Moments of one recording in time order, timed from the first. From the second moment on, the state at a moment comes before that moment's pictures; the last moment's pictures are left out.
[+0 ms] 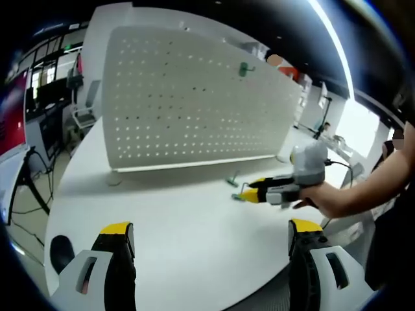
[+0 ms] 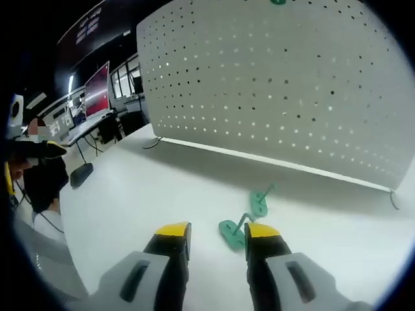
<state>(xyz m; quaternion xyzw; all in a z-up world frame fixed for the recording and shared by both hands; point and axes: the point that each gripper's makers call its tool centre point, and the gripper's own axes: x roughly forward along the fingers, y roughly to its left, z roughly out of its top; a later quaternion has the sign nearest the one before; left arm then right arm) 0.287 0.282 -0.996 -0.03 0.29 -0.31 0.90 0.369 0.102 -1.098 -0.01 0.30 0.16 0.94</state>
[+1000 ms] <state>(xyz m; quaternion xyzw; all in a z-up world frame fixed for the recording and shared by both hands) 0.286 0.289 -1.008 -0.04 0.31 -0.30 0.90 0.421 0.091 -1.111 -0.02 0.32 0.12 0.94</state>
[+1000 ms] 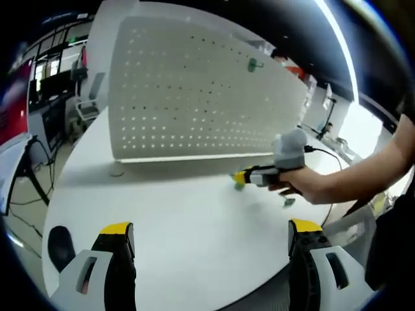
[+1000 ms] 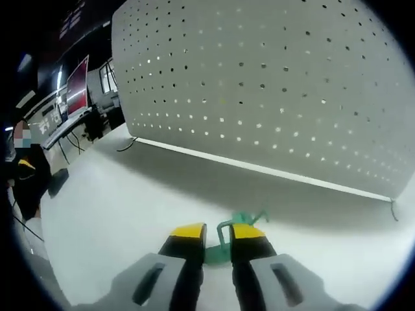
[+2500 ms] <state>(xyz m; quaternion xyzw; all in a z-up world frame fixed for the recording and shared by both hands) 0.303 0.266 -1.007 -0.09 0.37 -0.33 0.86 0.367 0.187 -0.986 0.03 0.19 0.35 0.92</state>
